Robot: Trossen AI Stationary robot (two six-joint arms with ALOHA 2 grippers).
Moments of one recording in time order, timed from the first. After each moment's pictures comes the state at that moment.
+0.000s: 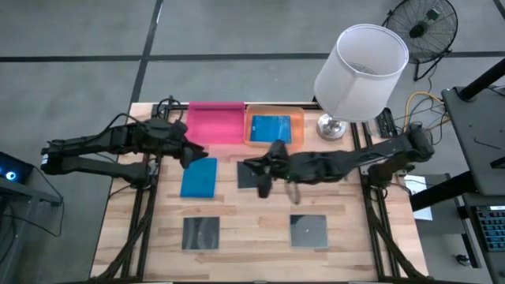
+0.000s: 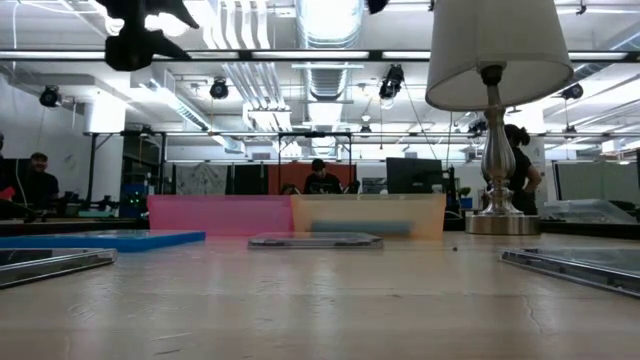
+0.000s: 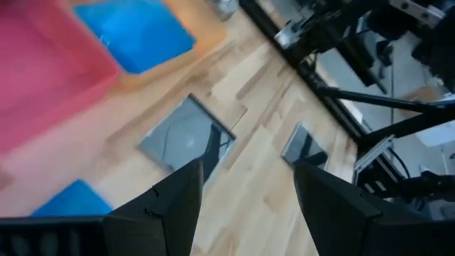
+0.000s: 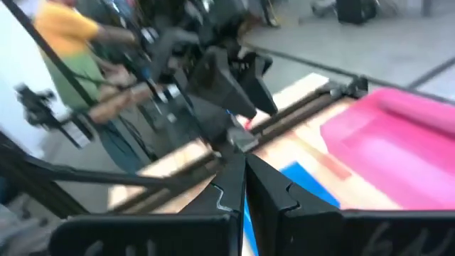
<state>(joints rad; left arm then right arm) 0.12 0.76 0.91 -0.67 -0.01 -0.76 0.23 1.61 1.36 0.01 0.48 0.55</state>
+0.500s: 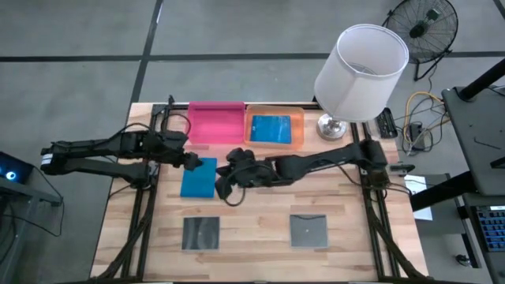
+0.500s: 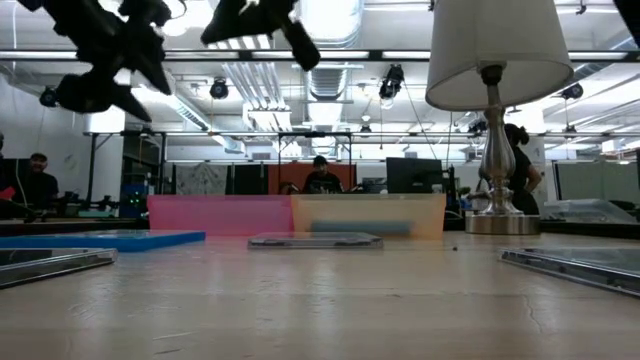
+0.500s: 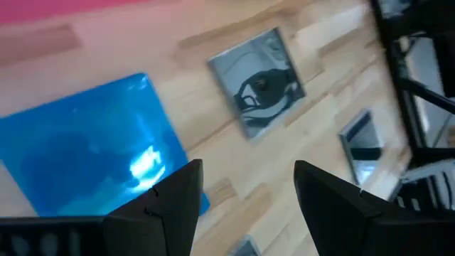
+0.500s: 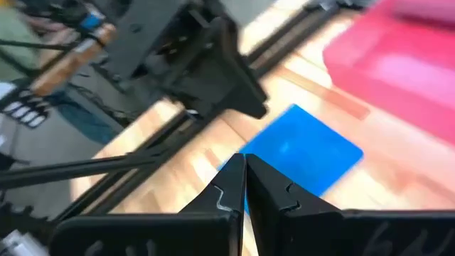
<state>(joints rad) 0.12 0.75 0.74 -0.79 -0.02 -1.07 0.15 2.05 1.81 -0.28 0.41 0.79</state>
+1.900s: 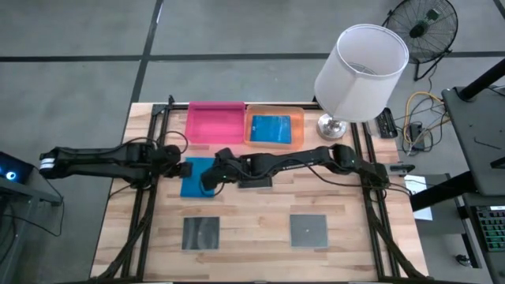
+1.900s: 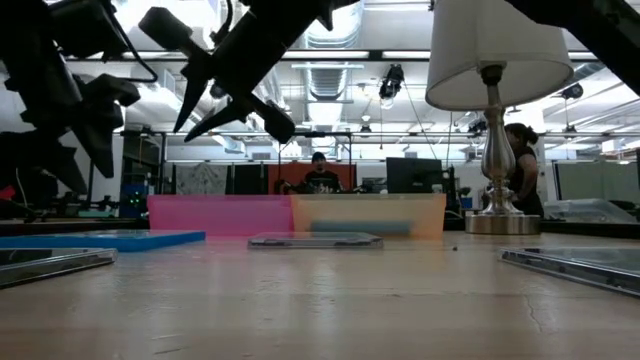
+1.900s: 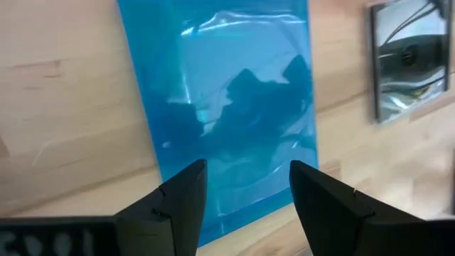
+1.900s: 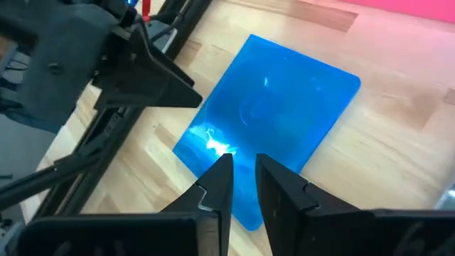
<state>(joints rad) 0.12 0.61 0.45 -0.86 -0.01 -1.28 0.07 2.35 2.10 -0.50 0.28 1.06</state>
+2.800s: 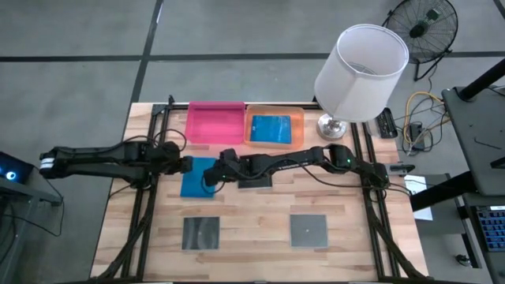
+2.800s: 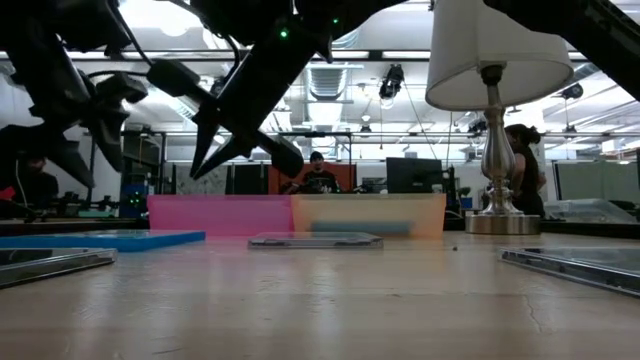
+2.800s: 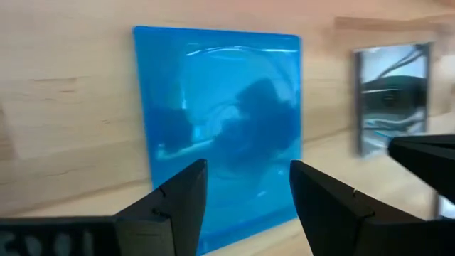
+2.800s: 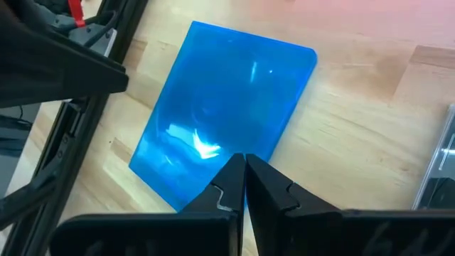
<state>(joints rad) 0.12 0.64 0.49 -0.87 -0.09 -1.38 0.05 2.39 2.03 -0.48 0.29 1.21</state>
